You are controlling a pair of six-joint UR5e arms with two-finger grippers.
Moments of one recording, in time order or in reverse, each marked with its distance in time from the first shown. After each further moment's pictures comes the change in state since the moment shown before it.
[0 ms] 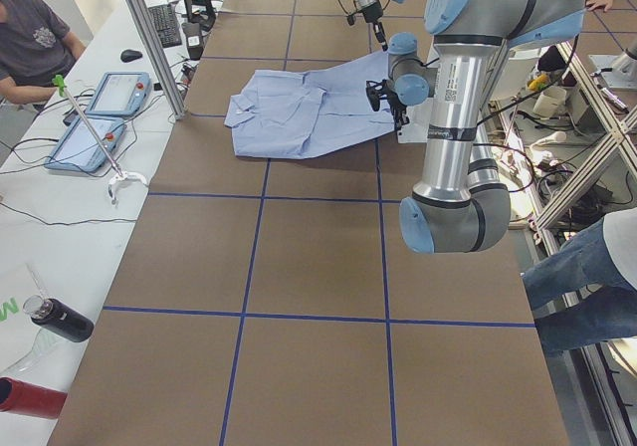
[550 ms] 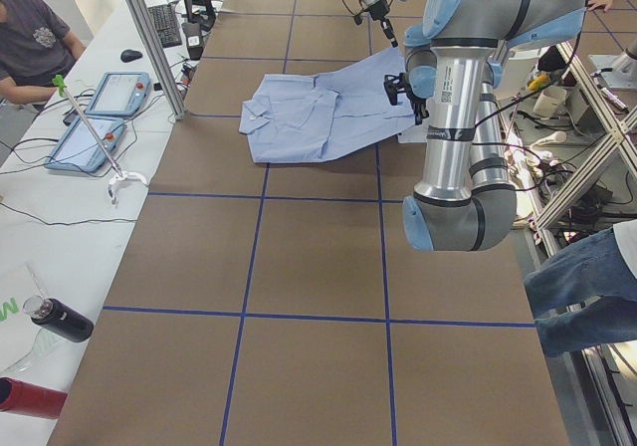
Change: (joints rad) left arm 0.094 -0.001 -0.083 0.084 0.000 -0.025; right arm -0.030 -0.029 0.034 0.001 0.066 0.002
